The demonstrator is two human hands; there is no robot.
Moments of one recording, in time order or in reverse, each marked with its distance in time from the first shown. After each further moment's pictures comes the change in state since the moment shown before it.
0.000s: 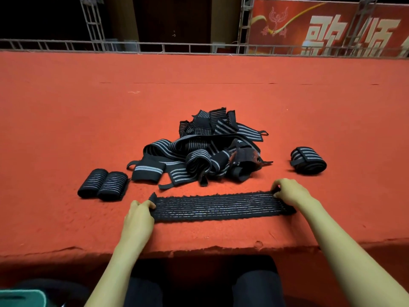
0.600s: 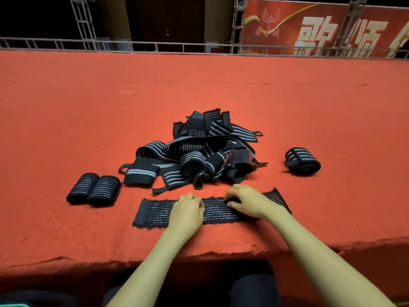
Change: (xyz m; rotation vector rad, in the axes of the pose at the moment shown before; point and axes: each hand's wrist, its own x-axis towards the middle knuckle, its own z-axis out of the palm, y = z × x) left_hand -0.001 0.095 0.046 0.082 -0.052 0.496; right_hand -0.023 -0.078 0.023 0.048 0.013 -0.632
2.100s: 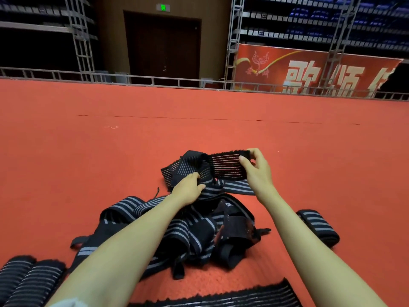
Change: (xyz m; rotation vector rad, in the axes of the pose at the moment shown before) left_hand 0.284 0.004 -0.029 -0.191 -0.057 0.010; right_hand 0.149 0.065 -0.142 0.808 0.822 0.189
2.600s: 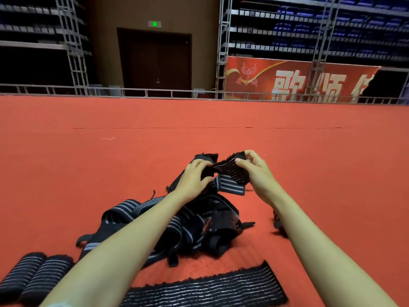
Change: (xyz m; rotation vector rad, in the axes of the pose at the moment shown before) left_hand -0.042 0.062 -0.029 -0.174 0.217 0.355; right_hand -0.041 -0.054 -0.052 0.279 -0.200 0.089
